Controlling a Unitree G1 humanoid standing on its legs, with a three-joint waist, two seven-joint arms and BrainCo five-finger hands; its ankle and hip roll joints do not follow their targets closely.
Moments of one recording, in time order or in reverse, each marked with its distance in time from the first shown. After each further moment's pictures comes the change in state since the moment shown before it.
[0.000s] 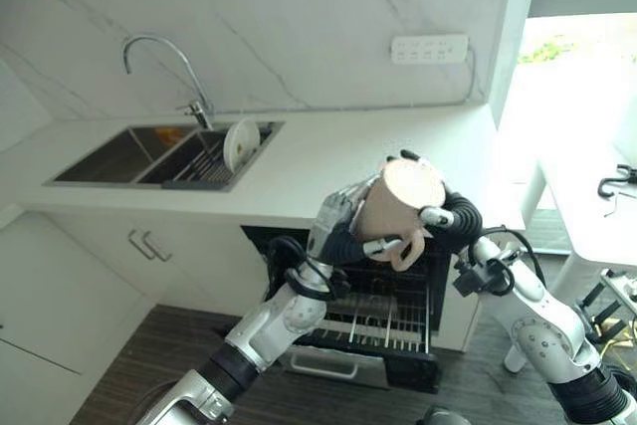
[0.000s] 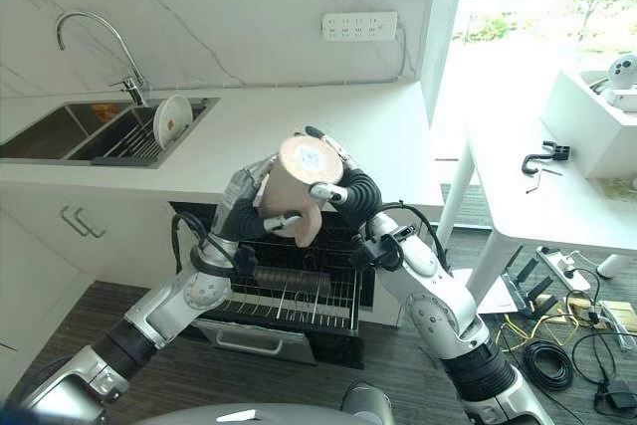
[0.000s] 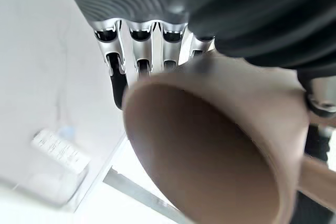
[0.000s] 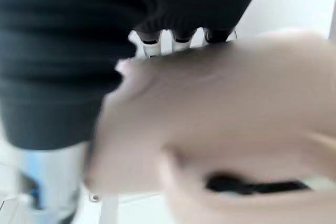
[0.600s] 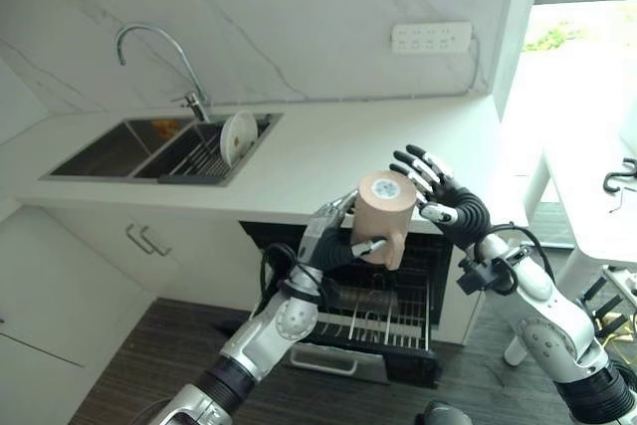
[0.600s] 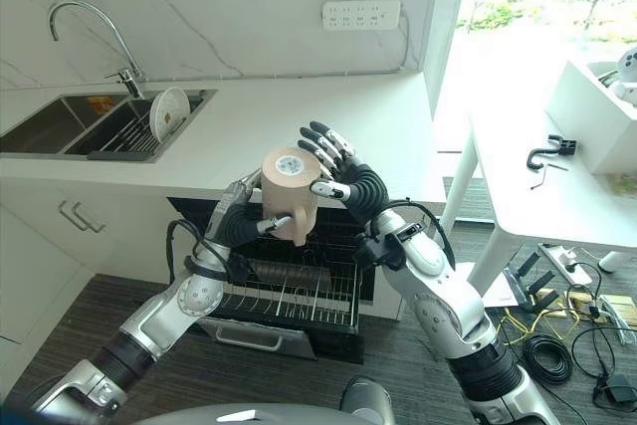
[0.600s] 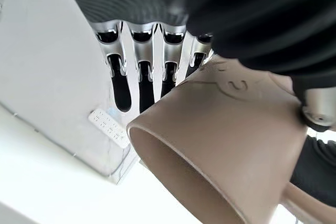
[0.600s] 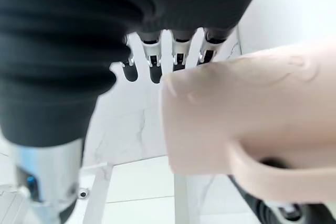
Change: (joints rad) left arm 0.065 -0.015 0.074 0.003 -0.097 0.023 -0.071; right arm -0.001 -0.019 -0.030 -0.038 -0.079 -0.006 0.000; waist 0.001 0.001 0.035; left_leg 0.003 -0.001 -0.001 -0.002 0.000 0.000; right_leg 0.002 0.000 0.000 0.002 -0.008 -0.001
